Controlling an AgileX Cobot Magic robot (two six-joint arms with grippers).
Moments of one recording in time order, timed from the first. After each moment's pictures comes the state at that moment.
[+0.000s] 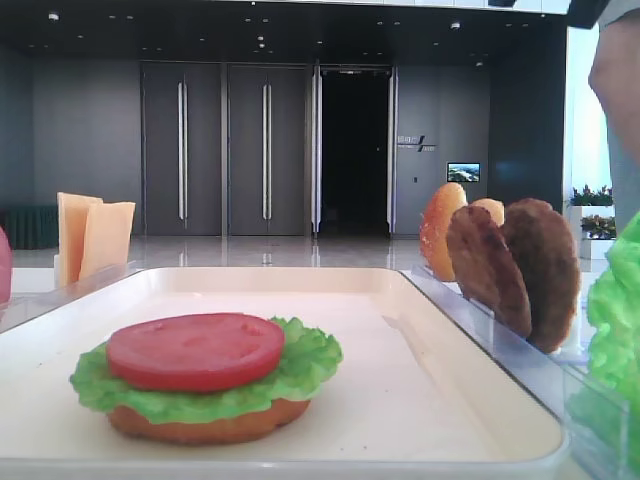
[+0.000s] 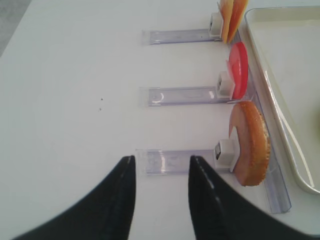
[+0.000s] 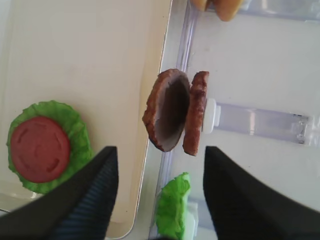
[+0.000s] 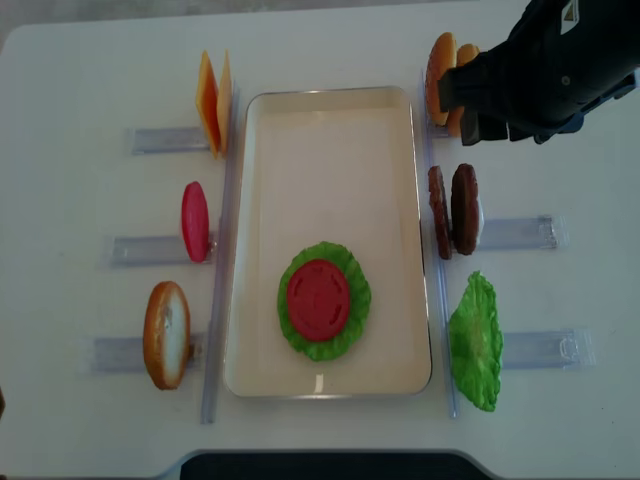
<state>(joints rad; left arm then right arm) 0.01 -0.02 -0.47 0.08 1.11 0.00 0.52 1.43 -1.27 0.07 1.09 0.31</state>
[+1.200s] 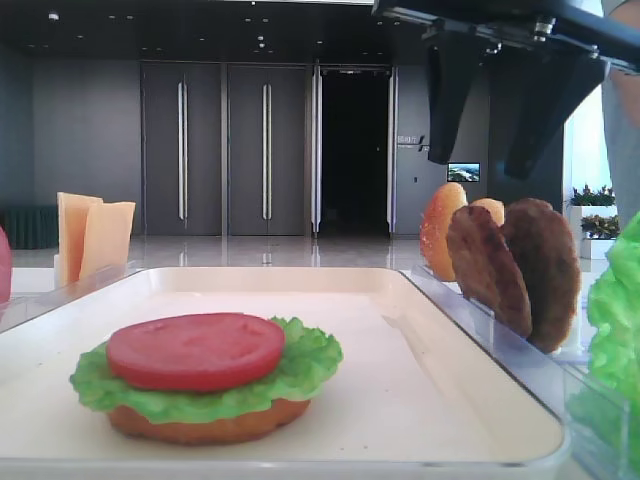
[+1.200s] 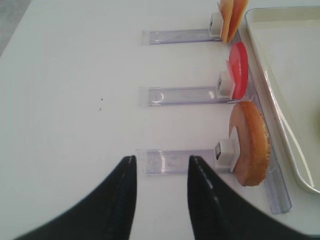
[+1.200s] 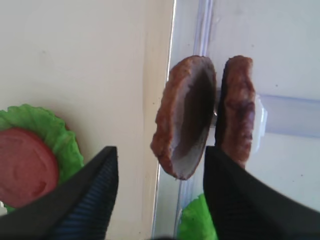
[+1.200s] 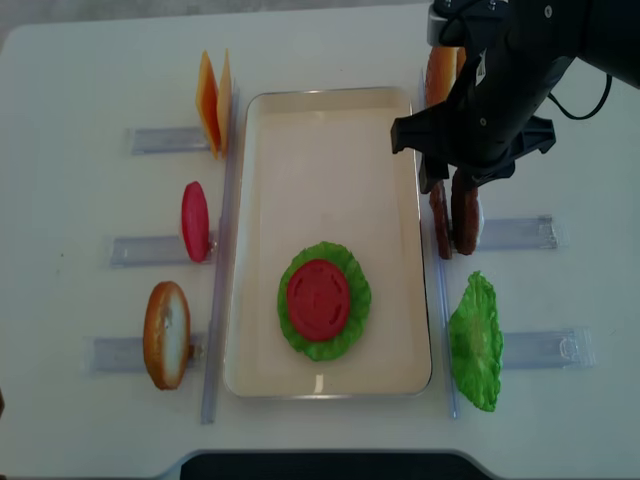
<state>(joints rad) 0.01 -0.02 -0.47 0.08 1.11 0.00 0.52 1.67 -1.27 0.15 1.00 0.33</state>
